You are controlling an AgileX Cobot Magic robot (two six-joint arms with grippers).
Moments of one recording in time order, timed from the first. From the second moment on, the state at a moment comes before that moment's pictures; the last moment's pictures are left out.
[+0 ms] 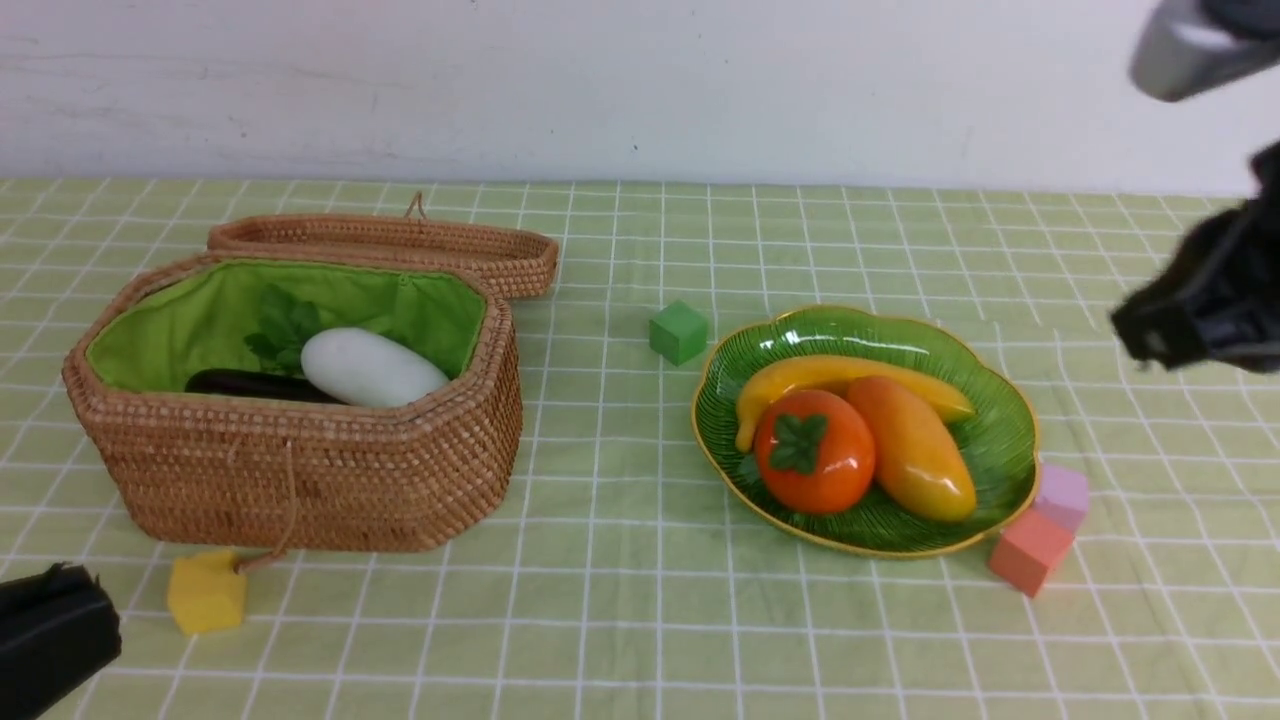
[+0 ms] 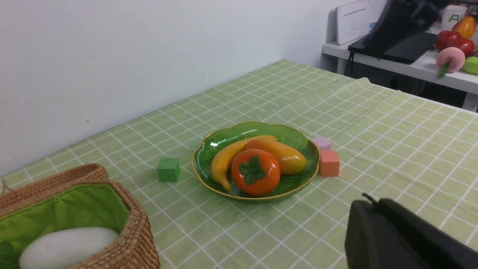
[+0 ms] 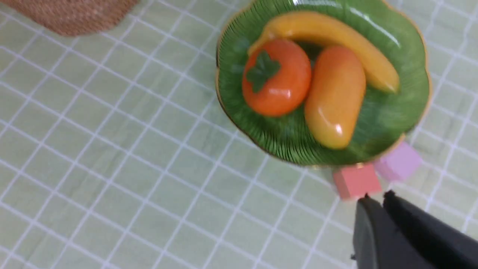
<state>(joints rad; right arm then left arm) 0.33 1.15 -1.28 0.11 1.09 -0.11 -0.16 0.29 -0.69 -0.79 0.78 0.74</state>
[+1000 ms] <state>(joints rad) 0.33 0.53 -0.74 0.06 1.06 0.11 -0.16 0.07 -0.23 -0.73 0.53 0.64</state>
